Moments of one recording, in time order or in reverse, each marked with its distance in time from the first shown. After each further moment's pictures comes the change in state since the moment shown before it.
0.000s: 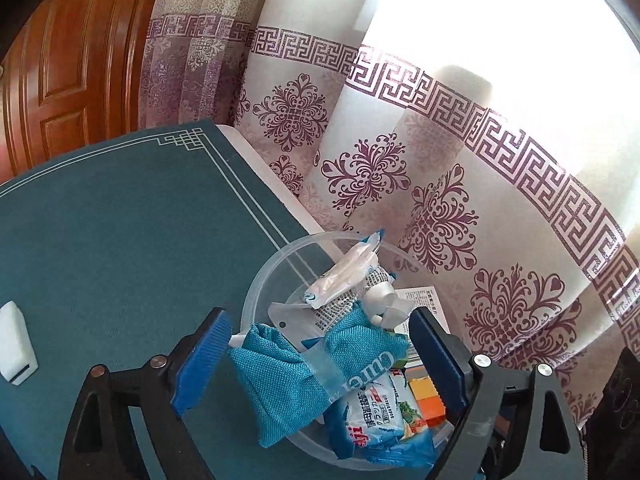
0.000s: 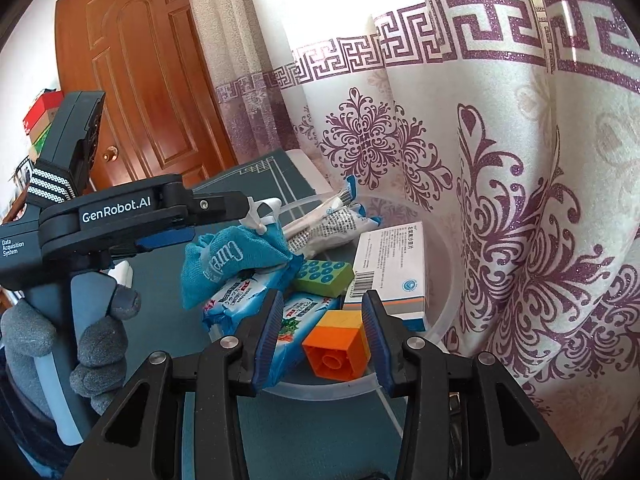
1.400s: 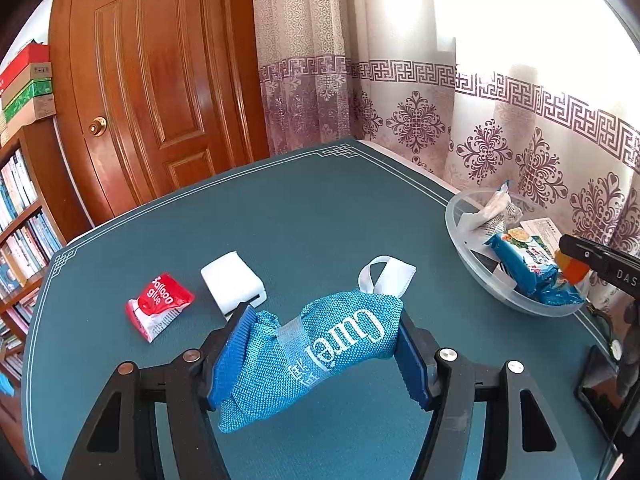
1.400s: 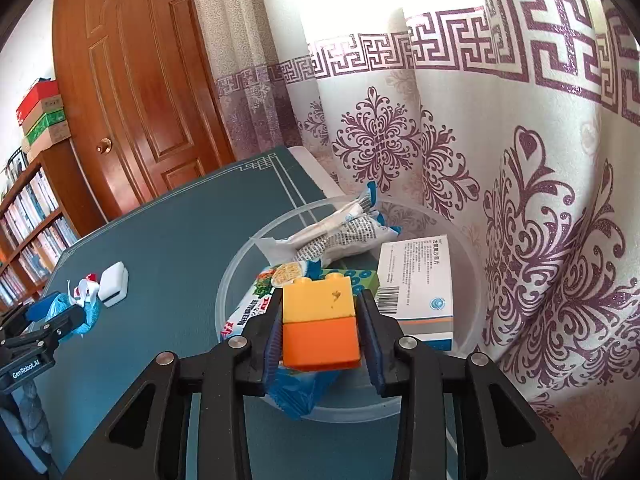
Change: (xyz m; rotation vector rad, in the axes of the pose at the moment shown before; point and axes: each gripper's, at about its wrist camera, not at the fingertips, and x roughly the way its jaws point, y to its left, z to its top) left arm -0.107 0.072 -0.082 0.153 -0.113 0.433; right arm 0.017 0.019 0.012 -0.009 0.021 -0.043
